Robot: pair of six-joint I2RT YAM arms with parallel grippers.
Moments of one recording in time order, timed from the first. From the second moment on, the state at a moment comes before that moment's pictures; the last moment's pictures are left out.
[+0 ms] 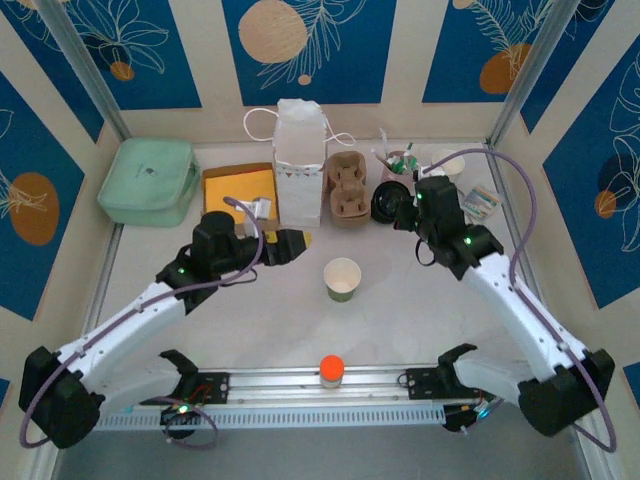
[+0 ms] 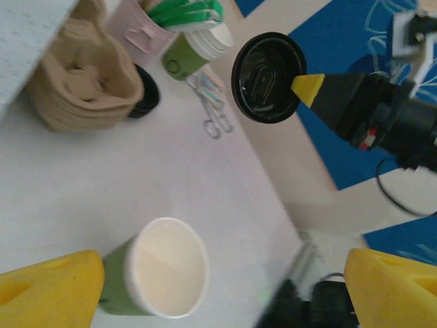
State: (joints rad) left arm -0.63 1.05 0.77 0.00 0.45 -0.79; right arm 0.45 1.06 1.05 -0.57 0.30 0.32
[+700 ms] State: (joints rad) left arm -0.63 1.39 0.87 0.67 0.68 -1.52; right arm 0.83 0.94 0.90 0.01 0.68 -0.36
